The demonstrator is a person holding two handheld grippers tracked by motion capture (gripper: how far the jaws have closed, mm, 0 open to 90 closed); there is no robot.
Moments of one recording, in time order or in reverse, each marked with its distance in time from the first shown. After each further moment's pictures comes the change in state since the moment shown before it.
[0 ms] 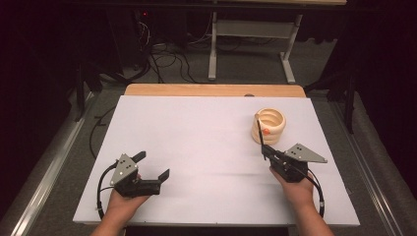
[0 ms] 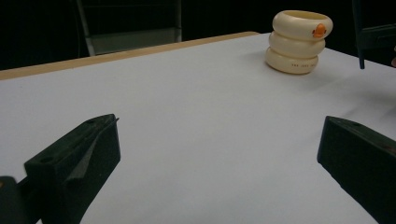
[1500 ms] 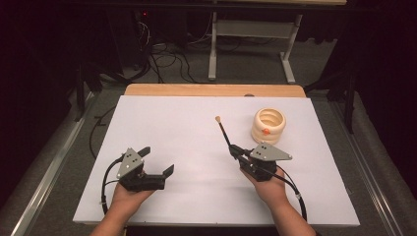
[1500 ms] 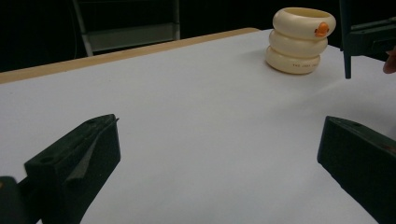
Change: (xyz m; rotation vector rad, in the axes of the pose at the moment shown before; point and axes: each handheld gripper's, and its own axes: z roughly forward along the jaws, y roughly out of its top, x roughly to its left) left arm -0.003 0.015 0.017 0.037 -0.006 0.018; right arm 0.065 0.027 0.041 -0.022 0.146 -0.144
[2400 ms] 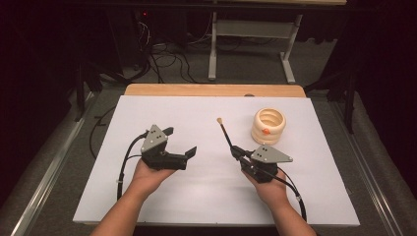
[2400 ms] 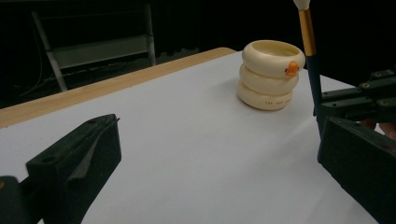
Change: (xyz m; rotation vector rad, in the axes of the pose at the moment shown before) left arm -0.015 0.057 0.050 -0.033 -0.105 0.020; right arm 0.000 -0.005 -0.003 0.004 -0.023 0.000
